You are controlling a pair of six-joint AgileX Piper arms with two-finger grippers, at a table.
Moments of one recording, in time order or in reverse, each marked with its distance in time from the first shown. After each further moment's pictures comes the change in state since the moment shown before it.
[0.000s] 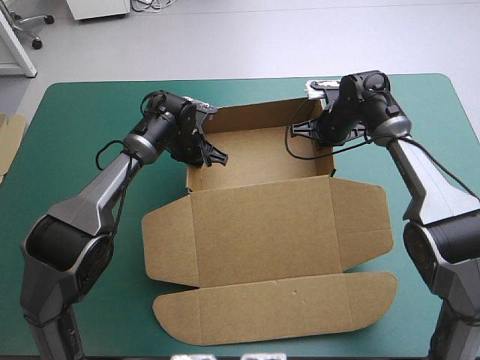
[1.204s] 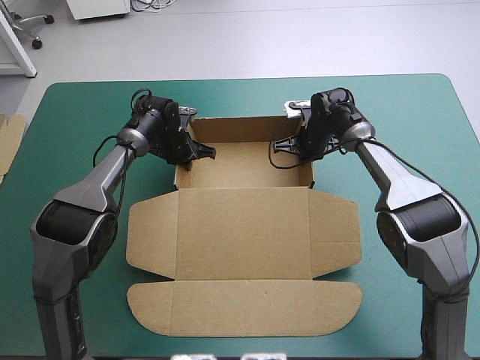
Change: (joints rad) left arm 0.149 0.131 -0.011 -0.136 -0.060 -0.035; right arm 0.068 0.161 -0.016 -0.031 -0.049 0.015
